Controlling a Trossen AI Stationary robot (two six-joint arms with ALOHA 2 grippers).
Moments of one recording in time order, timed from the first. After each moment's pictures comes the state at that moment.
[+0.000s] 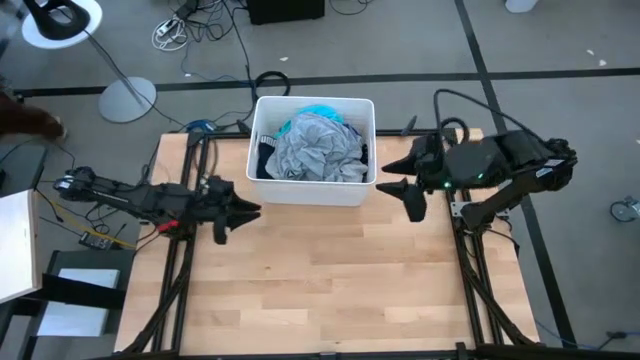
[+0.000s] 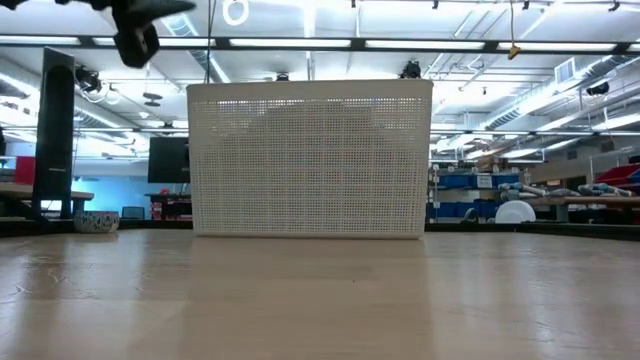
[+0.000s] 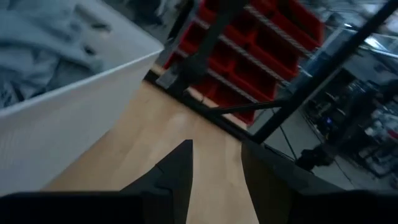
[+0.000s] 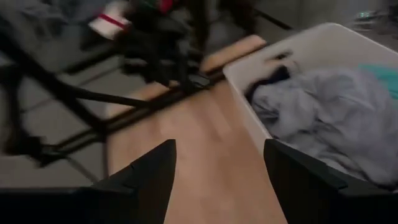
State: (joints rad) left arm -0.25 0.61 0.53 -0.03 -0.29 -0.65; right arm 0.30 1.33 1.91 -1.08 0.44 0.57
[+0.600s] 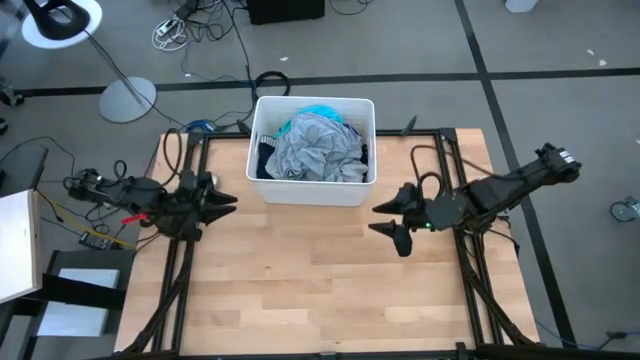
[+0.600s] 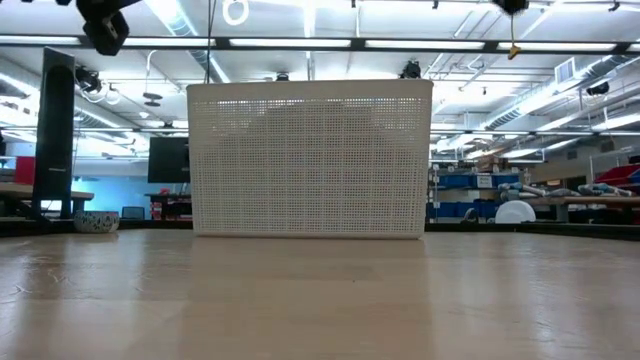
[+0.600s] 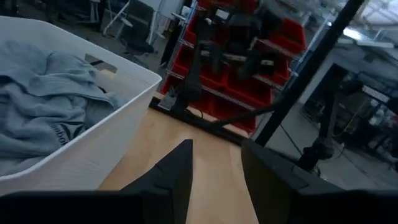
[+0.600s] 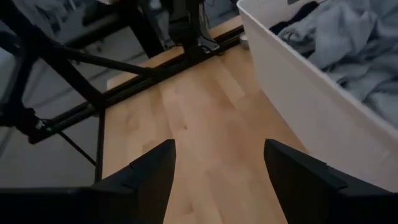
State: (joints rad) left arm -0.35 0.32 0.53 -0.23 -0.38 -0.46; right arm 0.42 1.08 1.07 -0.50 0.50 0.64
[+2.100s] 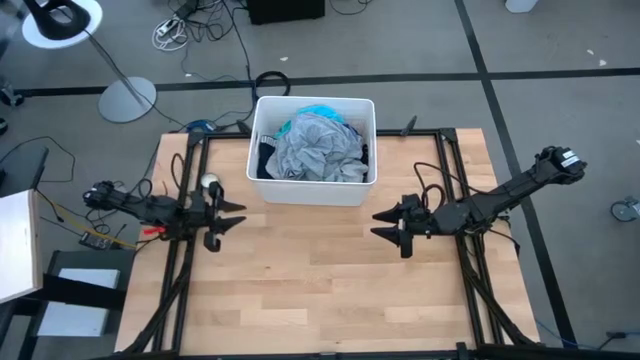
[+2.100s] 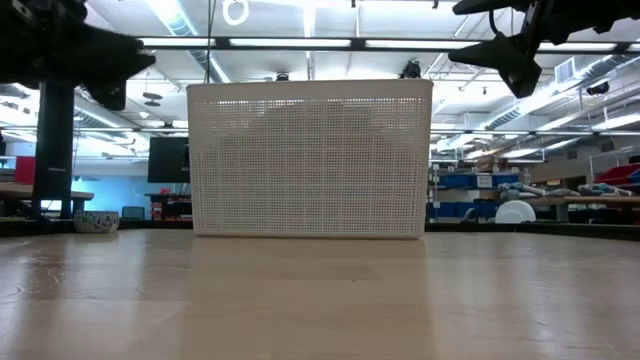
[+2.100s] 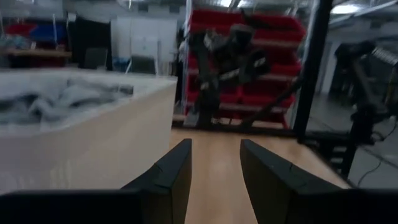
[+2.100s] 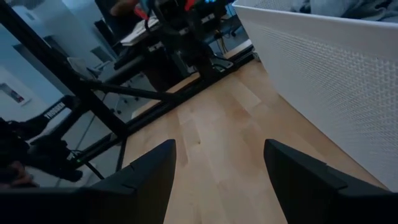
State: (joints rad) left arm -0.35 0.00 0.05 0.10 -0.41 -0.03; right arm 0.41 0.92 0.47 0.24 0.51 0.64
